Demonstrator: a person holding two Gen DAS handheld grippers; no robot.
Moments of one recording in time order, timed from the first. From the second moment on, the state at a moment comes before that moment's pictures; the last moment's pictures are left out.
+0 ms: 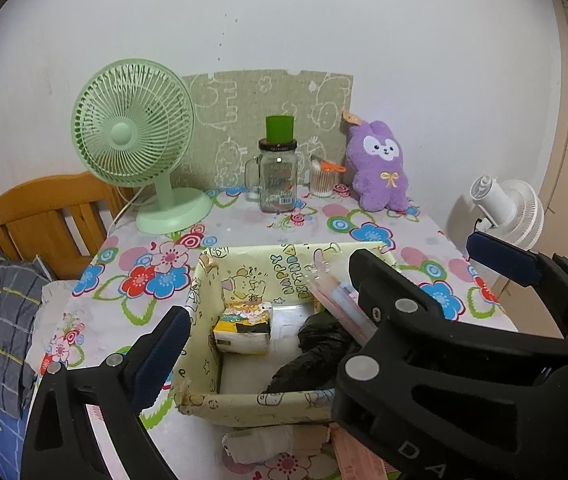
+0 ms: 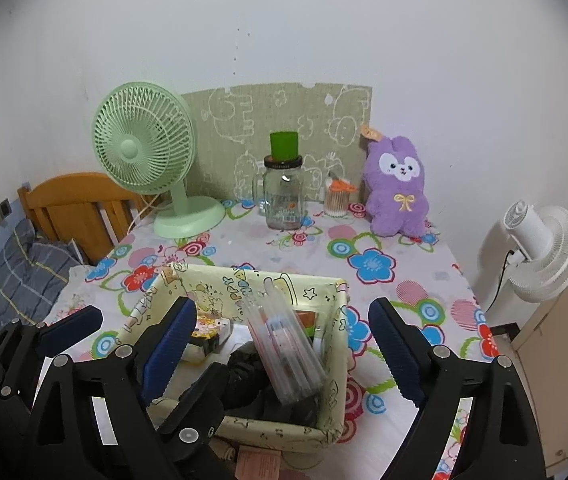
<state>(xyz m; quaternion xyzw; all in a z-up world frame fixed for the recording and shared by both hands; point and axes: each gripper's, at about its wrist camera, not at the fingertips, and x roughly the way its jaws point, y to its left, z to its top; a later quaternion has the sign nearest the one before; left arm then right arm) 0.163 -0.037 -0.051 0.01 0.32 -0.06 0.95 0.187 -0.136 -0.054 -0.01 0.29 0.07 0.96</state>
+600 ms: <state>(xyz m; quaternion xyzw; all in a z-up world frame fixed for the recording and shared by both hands) 0.112 -0.046 -0.026 0.03 0.27 -0.06 0.96 0.129 -0.144 -0.027 -0.01 0.26 0.05 0.97</state>
